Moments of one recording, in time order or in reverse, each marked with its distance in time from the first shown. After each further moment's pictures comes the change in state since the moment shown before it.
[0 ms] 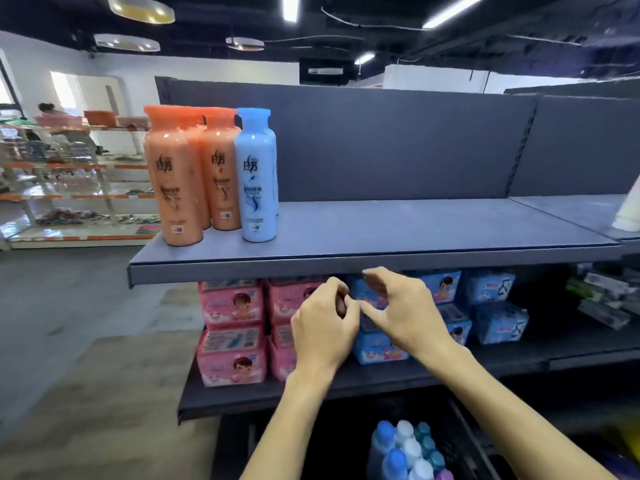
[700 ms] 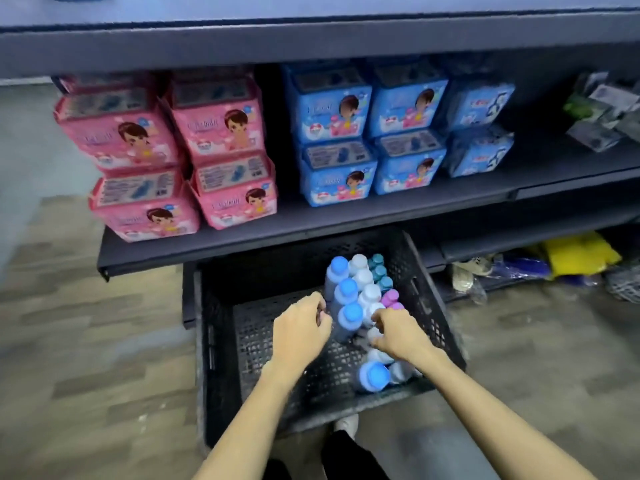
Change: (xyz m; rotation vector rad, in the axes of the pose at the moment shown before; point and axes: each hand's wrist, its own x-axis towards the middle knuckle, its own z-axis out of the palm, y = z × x) left_hand -0.225 -0.109 0.122 0.256 -0.700 -0.228; right_hand -0.253 0.200 0.133 -0.137 -0.889 0.643
